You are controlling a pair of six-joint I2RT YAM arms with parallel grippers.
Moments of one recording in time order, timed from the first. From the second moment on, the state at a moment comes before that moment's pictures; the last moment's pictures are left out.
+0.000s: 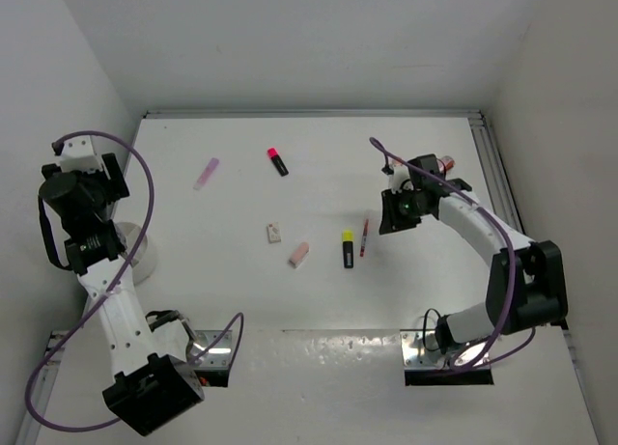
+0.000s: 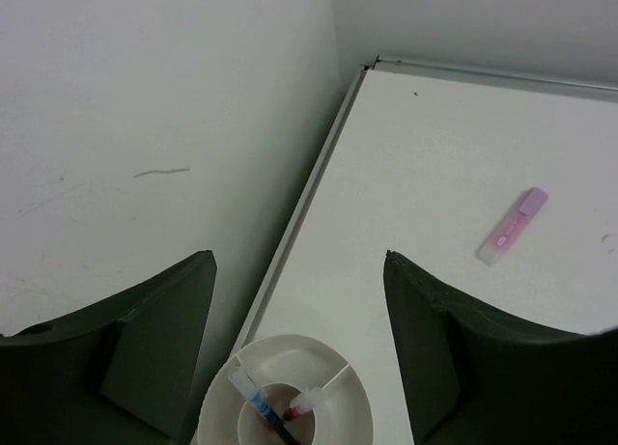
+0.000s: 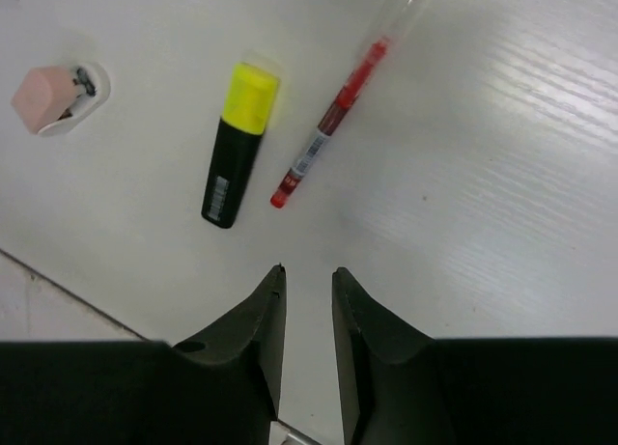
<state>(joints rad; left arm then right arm) 0.58 0.84 0.90 -0.18 0.13 0.17 0.21 1.44 0.93 -0.62 -0.37 0.00</state>
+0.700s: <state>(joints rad) 0.57 0.88 0.98 -0.28 0.23 0.23 0.35 1.85 1.10 -0.61 -0.15 0.22</state>
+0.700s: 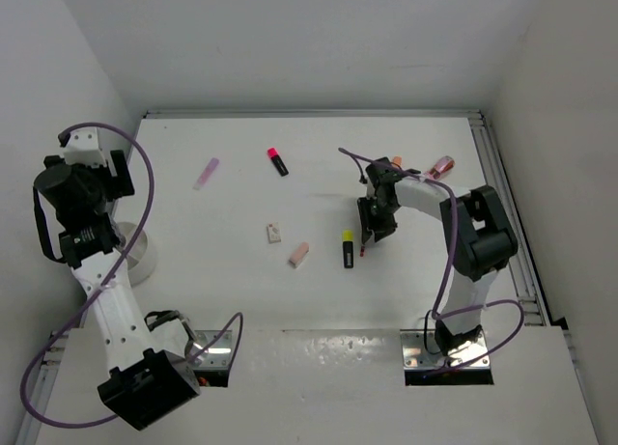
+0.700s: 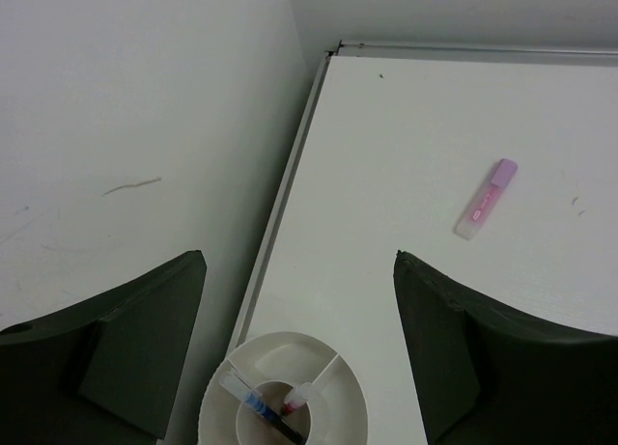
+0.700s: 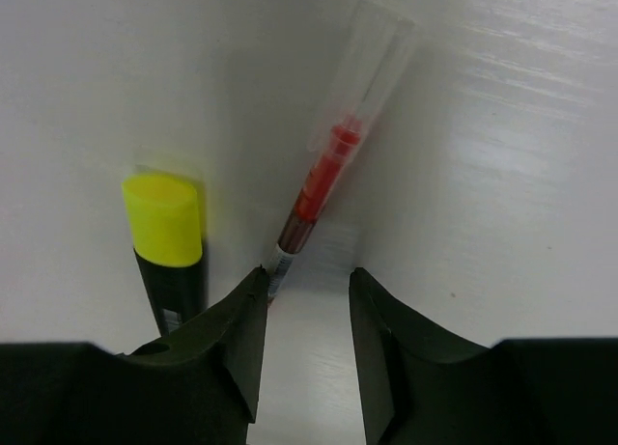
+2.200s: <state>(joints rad) -0.05 1.00 1.00 0.20 0.91 -0.64 0.79 1.62 1.63 -0.52 -0.50 0.07</state>
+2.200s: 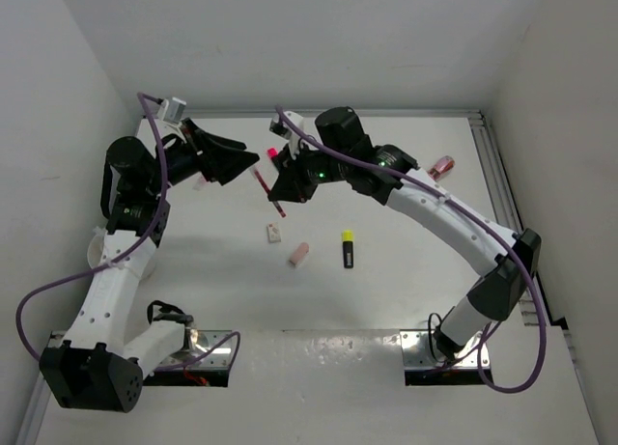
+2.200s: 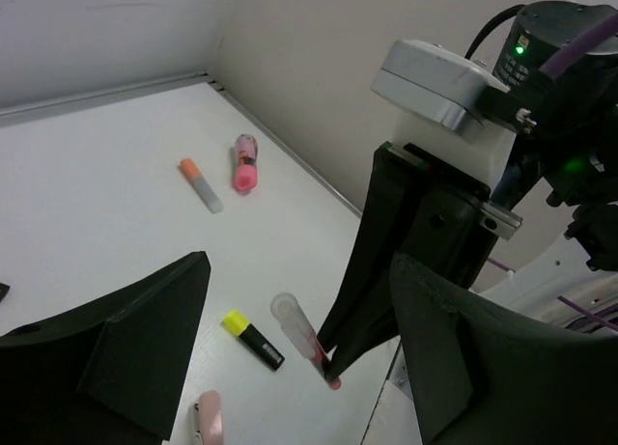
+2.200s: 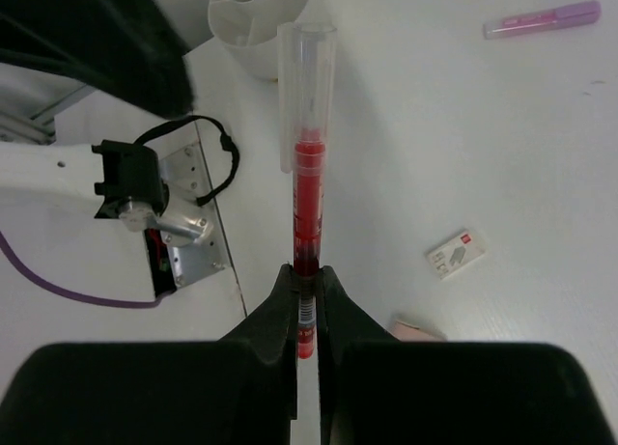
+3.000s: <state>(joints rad) -0.05 1.00 0.97 0.18 0.91 -0.65 0.85 1.66 1.70 -0.53 -0.46 0.07</state>
